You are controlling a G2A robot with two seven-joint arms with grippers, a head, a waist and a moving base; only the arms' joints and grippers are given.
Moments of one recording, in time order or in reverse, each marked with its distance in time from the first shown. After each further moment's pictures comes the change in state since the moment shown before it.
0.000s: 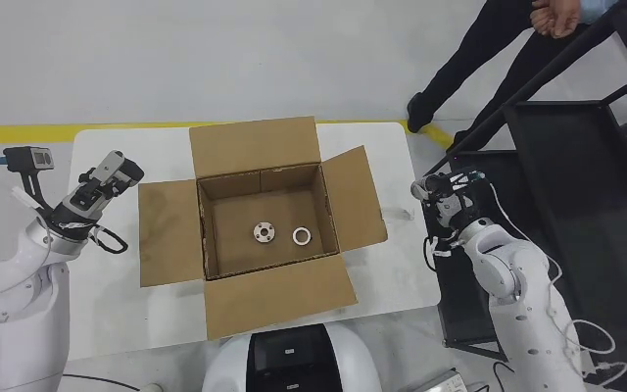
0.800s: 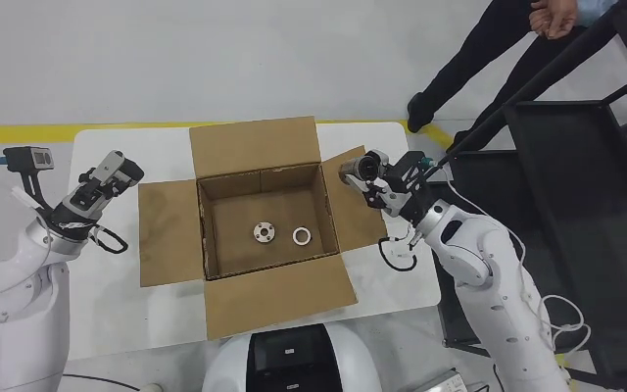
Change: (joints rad) left arm 0.000 0.000 0.000 0.000 0.000 0.000 0.000; right arm 0.154 -0.006 -0.230 -0.096 0.065 -0.173 -0.054
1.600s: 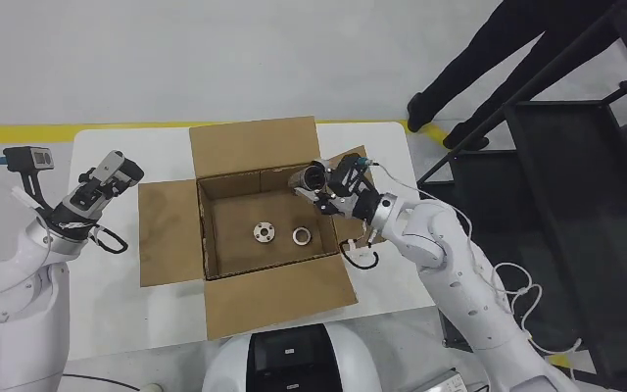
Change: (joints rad) left arm 0.000 0.000 0.000 0.000 0.000 0.000 0.000; right arm 0.251 -0.036 -0.311 0.202 0.002 -0.053 0.011
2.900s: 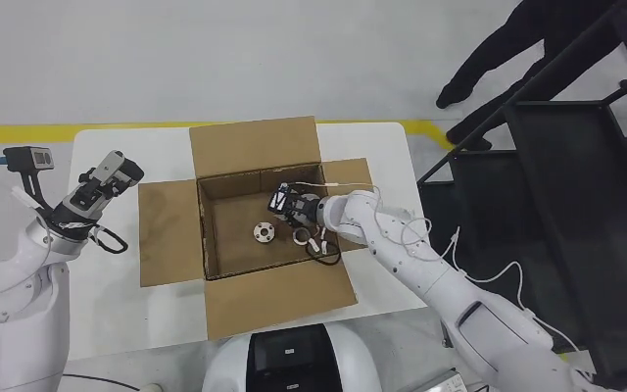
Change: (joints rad) left arm 0.000 0.000 0.000 0.000 0.000 0.000 0.000; right arm 0.391 -0.142 -0.458 0.663 -0.268 0.056 -0.031
